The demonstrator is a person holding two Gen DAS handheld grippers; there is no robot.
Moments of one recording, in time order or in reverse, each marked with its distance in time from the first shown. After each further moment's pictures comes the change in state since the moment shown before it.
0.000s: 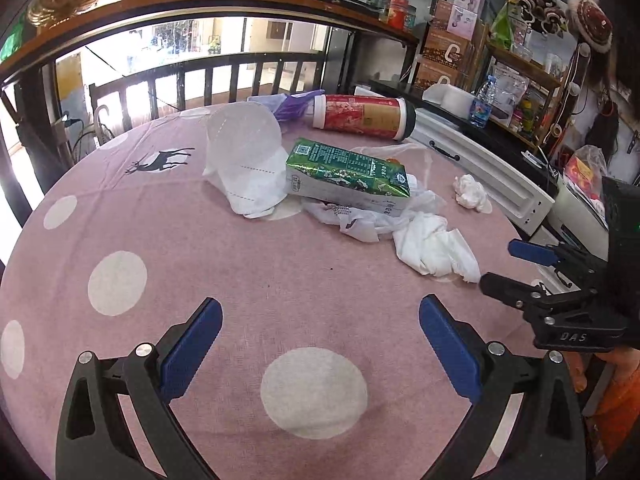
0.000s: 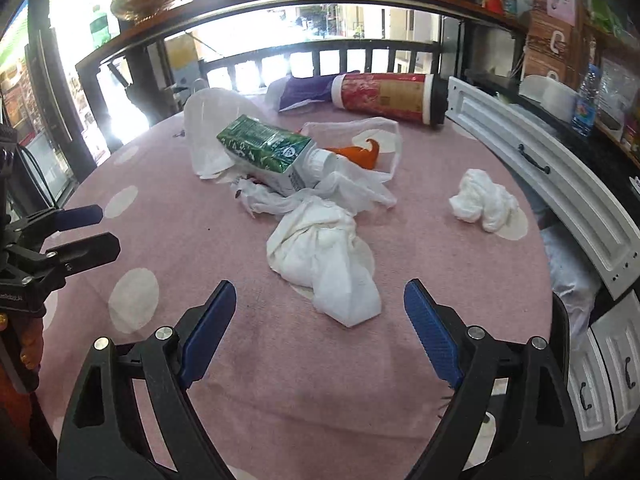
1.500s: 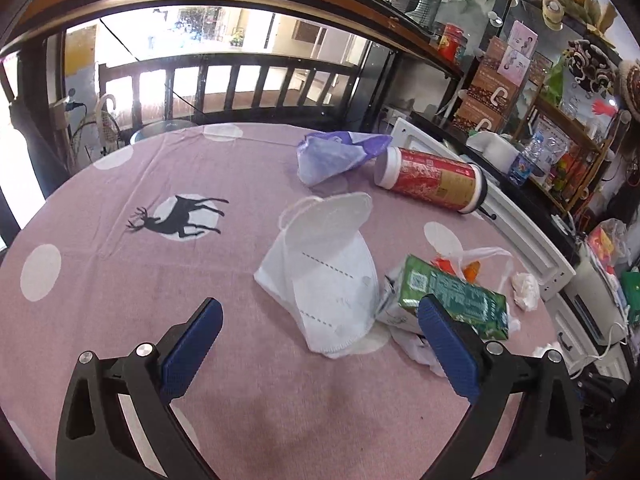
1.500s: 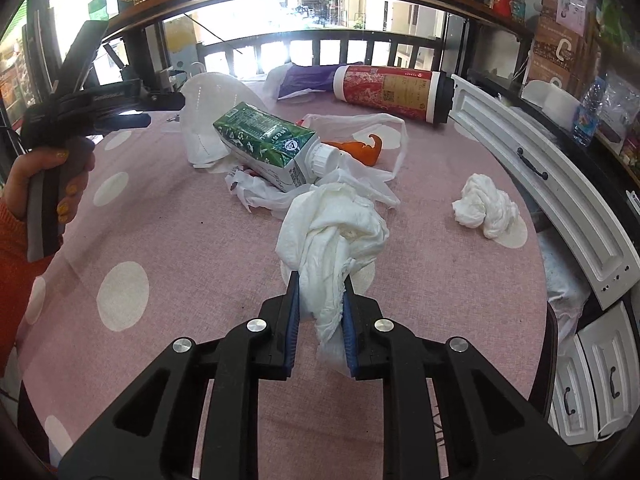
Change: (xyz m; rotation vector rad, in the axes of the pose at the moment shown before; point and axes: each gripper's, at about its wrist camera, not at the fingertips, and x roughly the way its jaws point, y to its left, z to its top) left arm 0.066 0.090 0.099 -0.127 -0.029 0.006; right arm 0.004 0.007 0.005 -0.026 0.030 -0.045
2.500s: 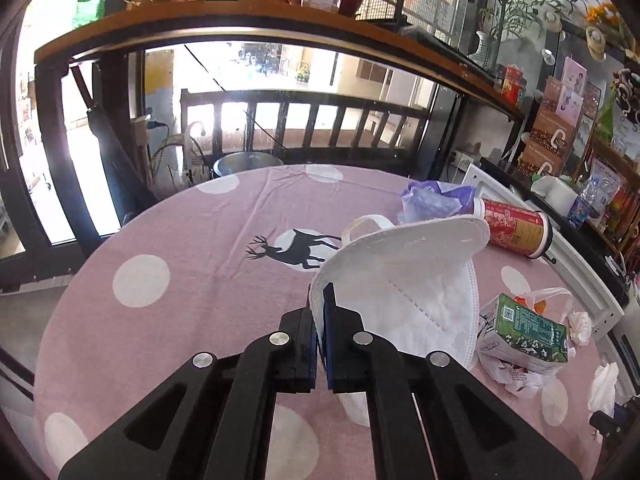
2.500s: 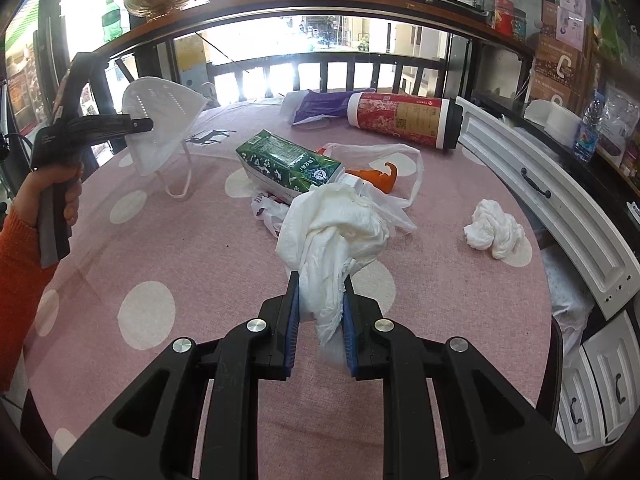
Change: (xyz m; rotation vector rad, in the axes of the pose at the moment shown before) left arm -0.062 0.054 -0.010 -0.088 -0.156 0.217; right arm -0.017 0.018 0.003 -0.013 -0.089 0.015
